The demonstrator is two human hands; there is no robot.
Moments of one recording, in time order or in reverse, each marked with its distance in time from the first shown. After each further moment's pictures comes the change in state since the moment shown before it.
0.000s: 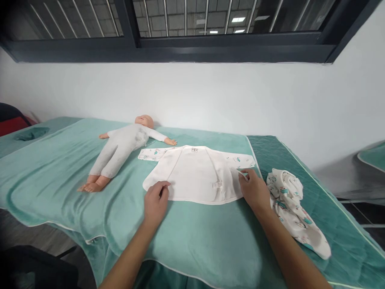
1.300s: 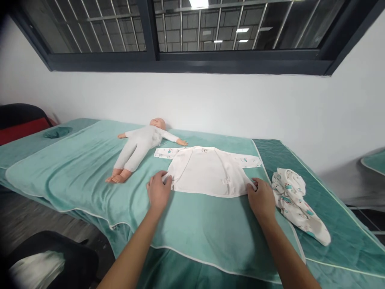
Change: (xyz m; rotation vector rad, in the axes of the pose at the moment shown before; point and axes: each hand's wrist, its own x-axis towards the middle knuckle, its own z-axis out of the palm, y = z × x) left_hand 0.007 -0.024 -0.035 0.196 0.077 -0.244; right_hand -0.048 0.012 0.018 0.054 0.189 -0.083
